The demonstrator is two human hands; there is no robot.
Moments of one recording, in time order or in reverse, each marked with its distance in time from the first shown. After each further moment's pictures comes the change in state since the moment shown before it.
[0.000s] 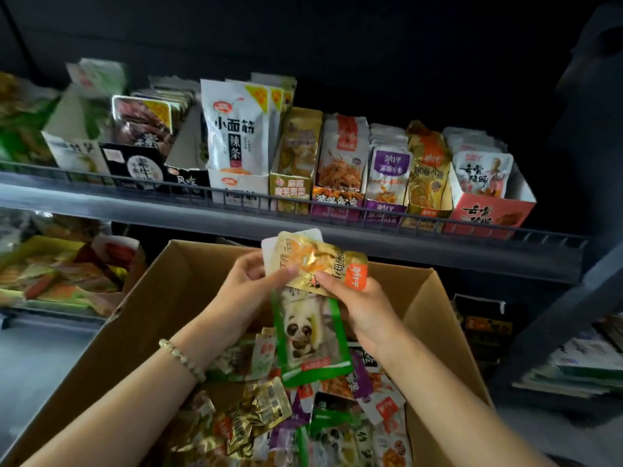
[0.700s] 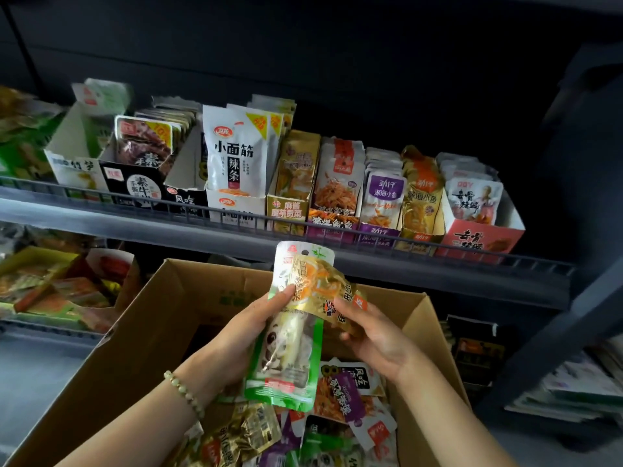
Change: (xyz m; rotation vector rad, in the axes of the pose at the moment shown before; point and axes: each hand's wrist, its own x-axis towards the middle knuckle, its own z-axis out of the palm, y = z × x) left_hand -0.012 -0.001 0.015 -0.169 -0.297 -0.201; right_hand -0.001 -0.015 -0.024 0.207 -0.141 0.161
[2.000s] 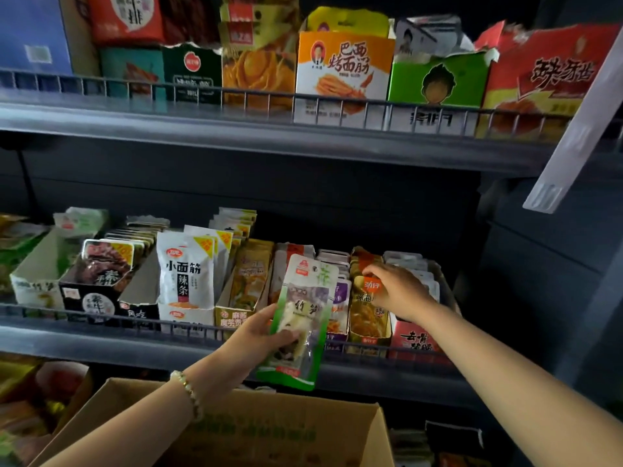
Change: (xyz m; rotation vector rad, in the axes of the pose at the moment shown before) left_hand 0.074 0.088 0.081 0.473 0.059 0.373; right_hand 0.073 -0.223 -0.107 -1.823 0.396 -0.651
